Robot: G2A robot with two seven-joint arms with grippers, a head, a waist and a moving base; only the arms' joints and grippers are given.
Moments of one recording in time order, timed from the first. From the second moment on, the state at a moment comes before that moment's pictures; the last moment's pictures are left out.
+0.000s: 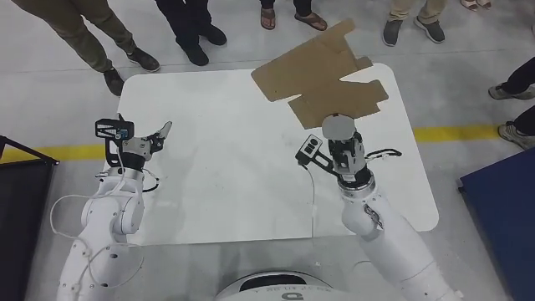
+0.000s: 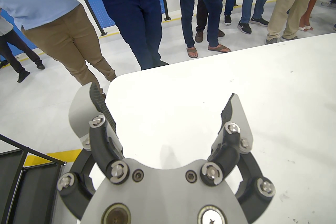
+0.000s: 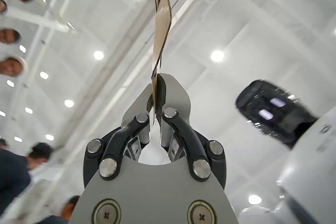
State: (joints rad) left arm 1.73 -1.15 -1.60 -1.80 1.33 0.00 0.00; right arm -1.59 -1.19 1.12 -1.77 2.24 0.57 0.83
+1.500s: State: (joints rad) left arm 1.70 -1.13 -1.59 -1.89 0.76 -0.63 -0.19; right arm -1.63 -1.23 1.12 -1.68 2.27 0.65 0.67
